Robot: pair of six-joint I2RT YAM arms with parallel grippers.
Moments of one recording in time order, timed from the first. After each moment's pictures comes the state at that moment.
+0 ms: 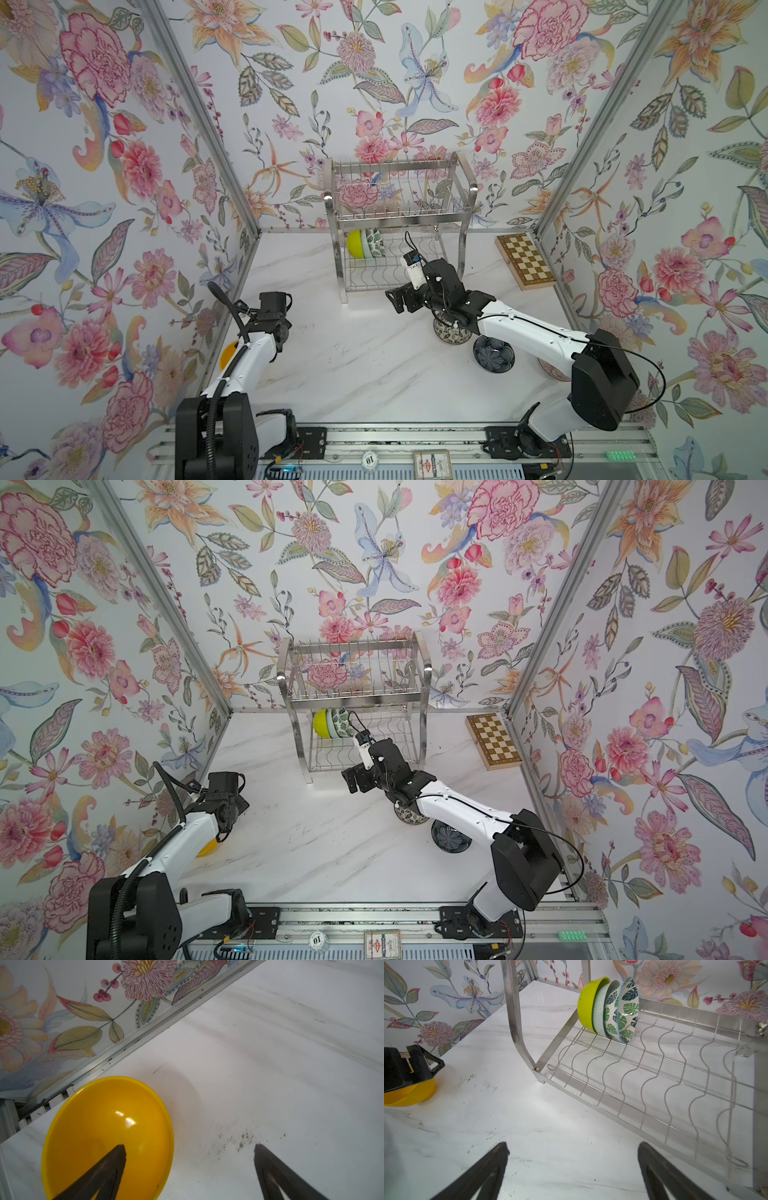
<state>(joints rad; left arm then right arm) 0.07 1.21 0.64 -0.51 -0.55 -0.72 0.78 1.56 1.13 -0.12 0.00 0.17</state>
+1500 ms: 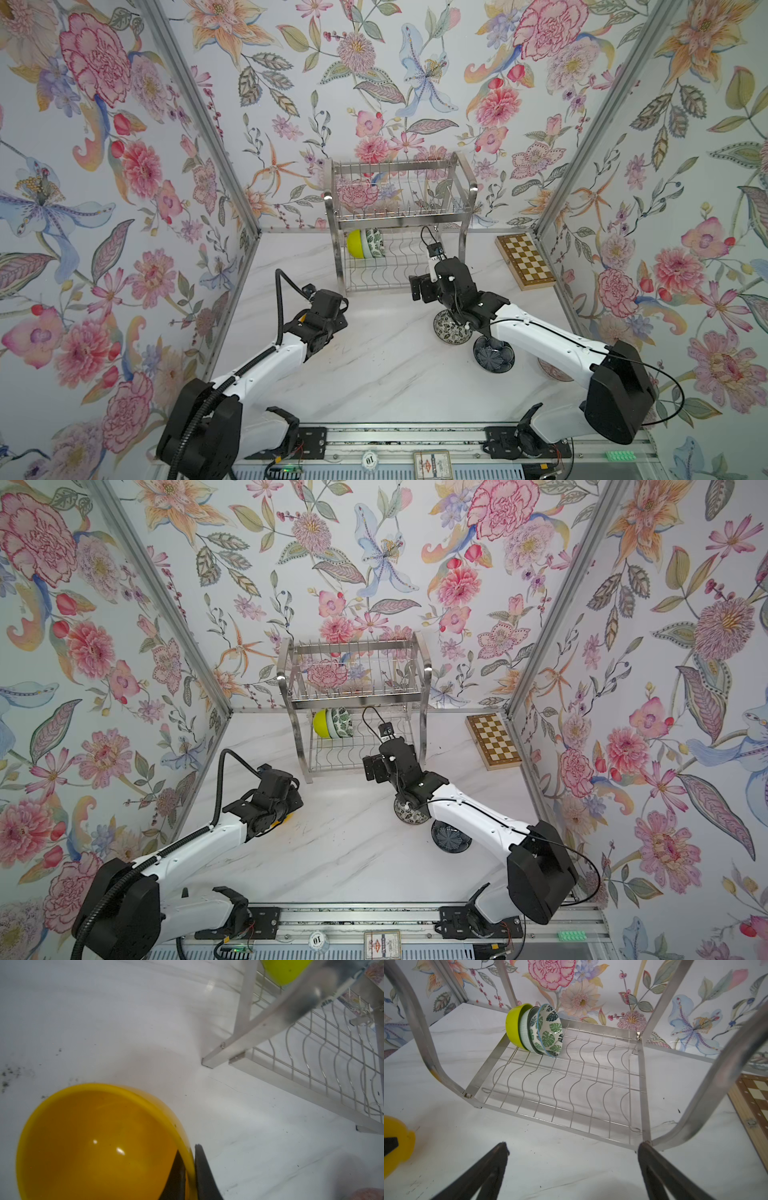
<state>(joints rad) -0.49 1.26 0.69 -0.32 -0.27 -0.82 0.71 1.44 1.07 -0.14 0.32 0.20</state>
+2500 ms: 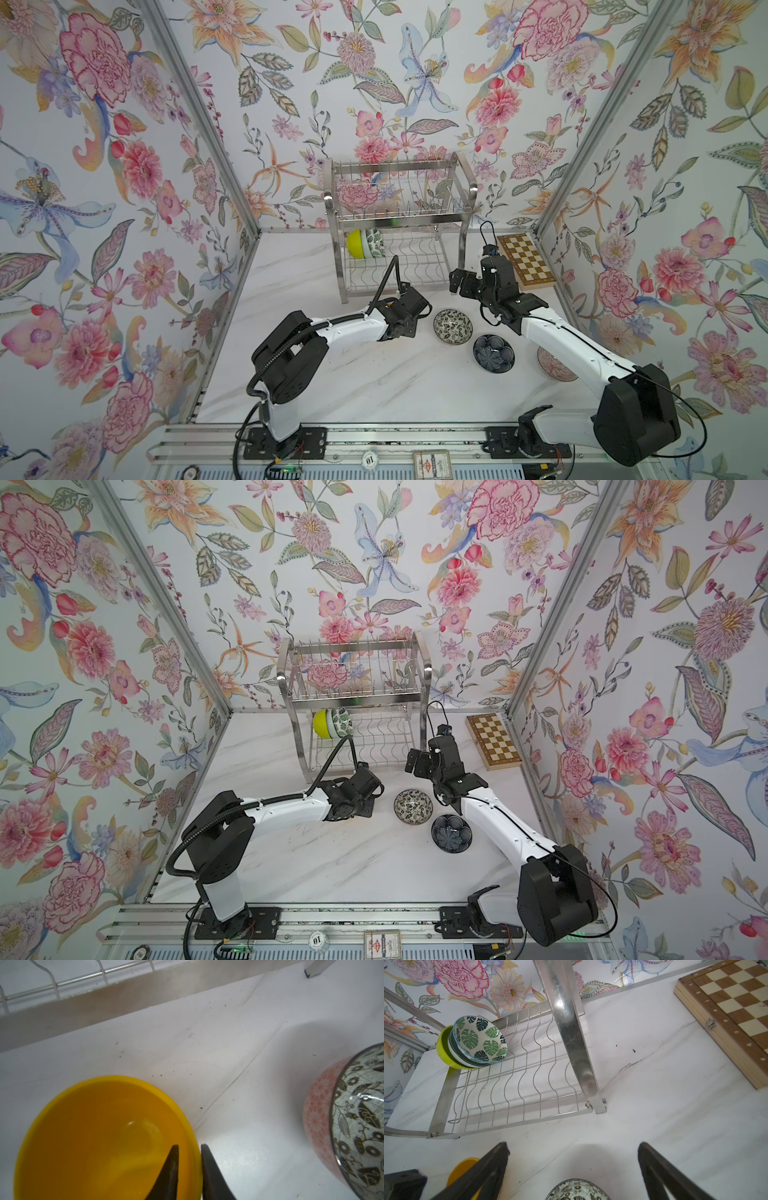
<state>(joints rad) -0.89 1.84 1.21 -0.46 -0.27 -0.58 0.41 1.33 0.93 -0.22 0.13 0.47</state>
